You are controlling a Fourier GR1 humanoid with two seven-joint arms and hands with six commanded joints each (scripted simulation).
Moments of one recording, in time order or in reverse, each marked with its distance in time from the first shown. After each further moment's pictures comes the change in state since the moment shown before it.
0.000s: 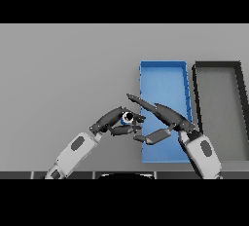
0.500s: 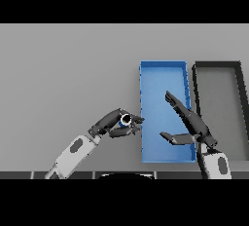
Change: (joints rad) left arm 0.033 0.011 -0.010 -0.020 -0.009 0.022 -0.012; right arm 0.323 -0.013 -0.188 -0.026 0.017 -0.097 -0.248
